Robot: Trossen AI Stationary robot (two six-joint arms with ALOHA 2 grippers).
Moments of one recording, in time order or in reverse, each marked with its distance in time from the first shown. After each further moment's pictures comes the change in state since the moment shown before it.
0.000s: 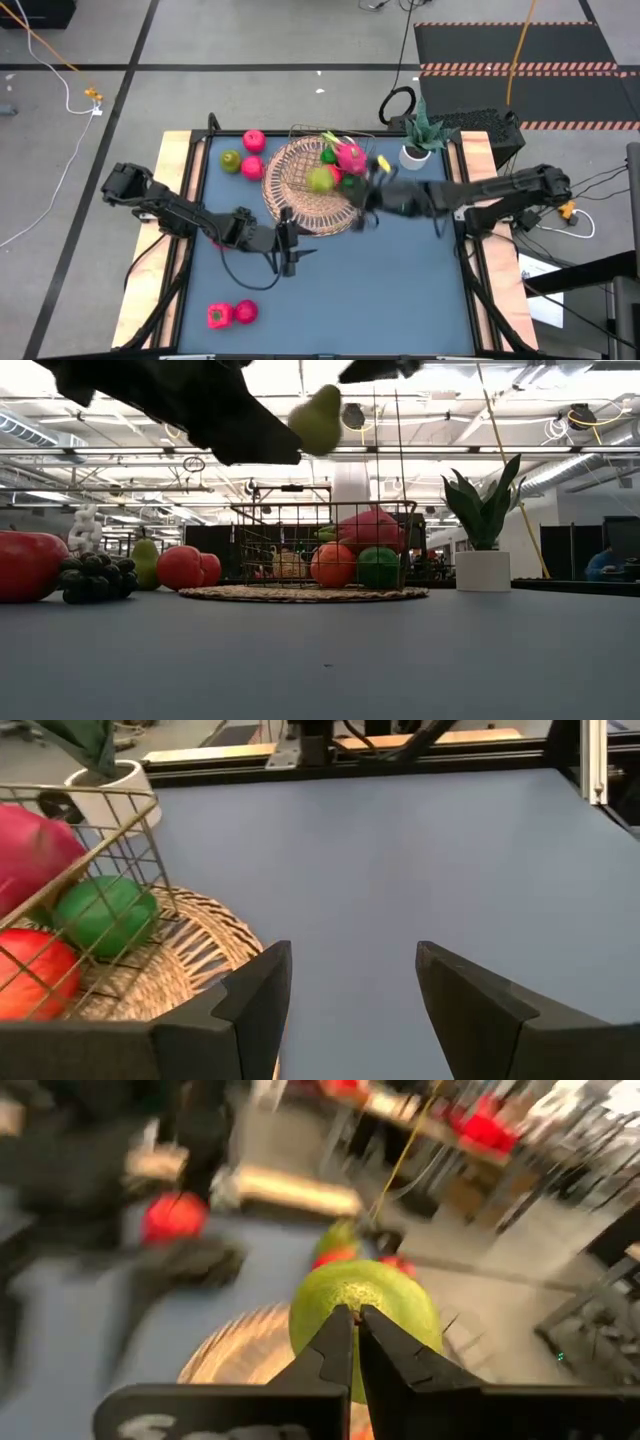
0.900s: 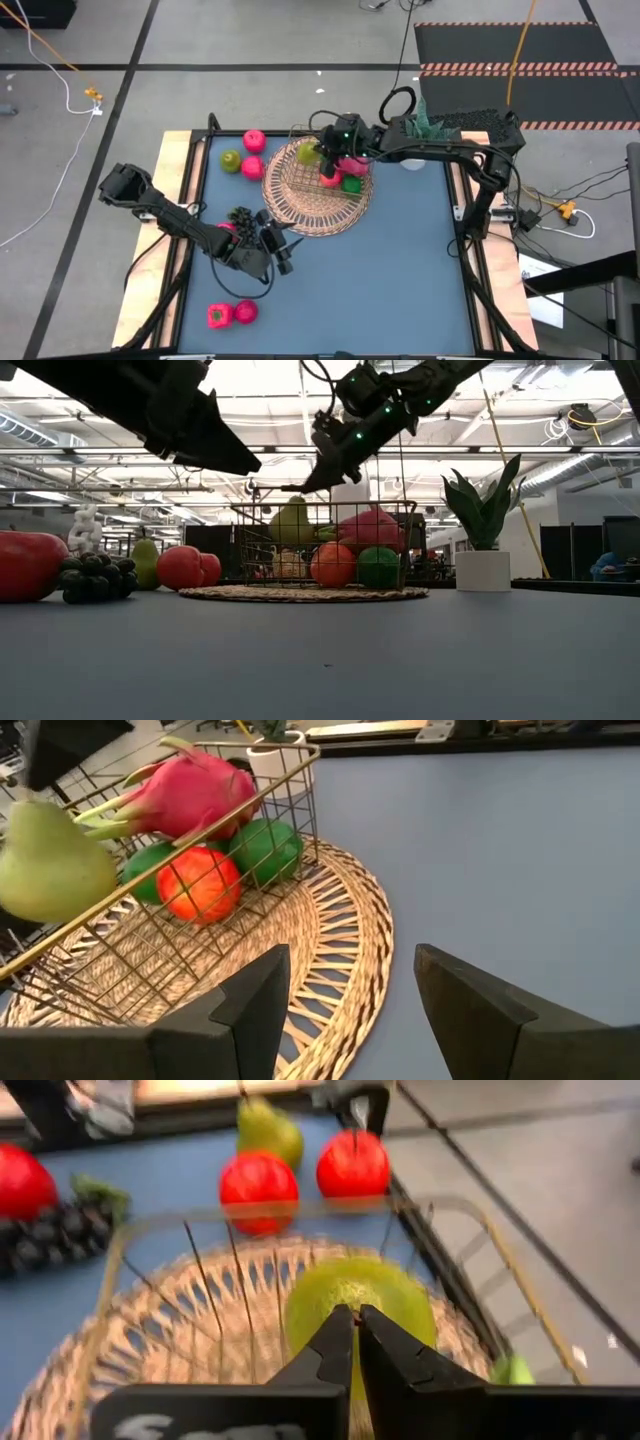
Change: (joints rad) left arm -0.152 -0.013 0.000 -0.236 -0.516 -0.244; right arm -0.480 0.446 0.296 -0.116 -0.464 0.139
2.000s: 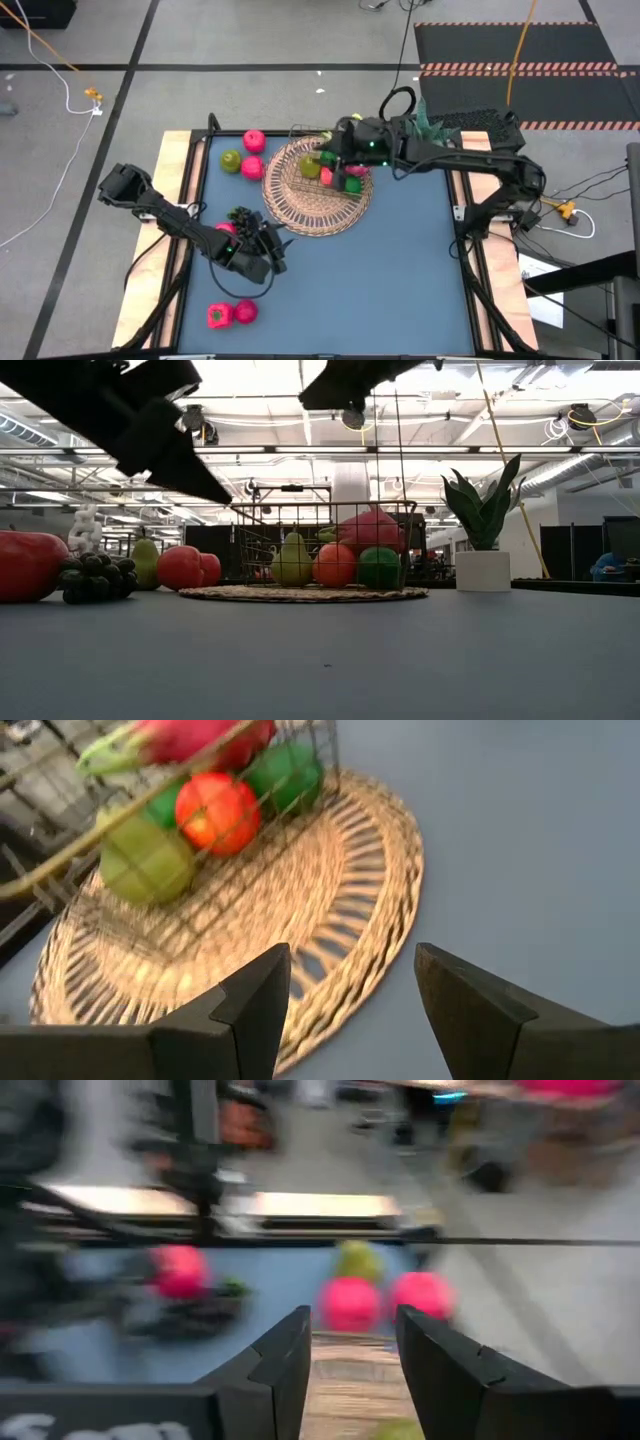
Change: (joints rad) left arm -0.030 0.000 0.000 -0.261 -0.007 -0.181; right arm 0.141 -0.231 -0.001 -0.010 -0.038 -0.044
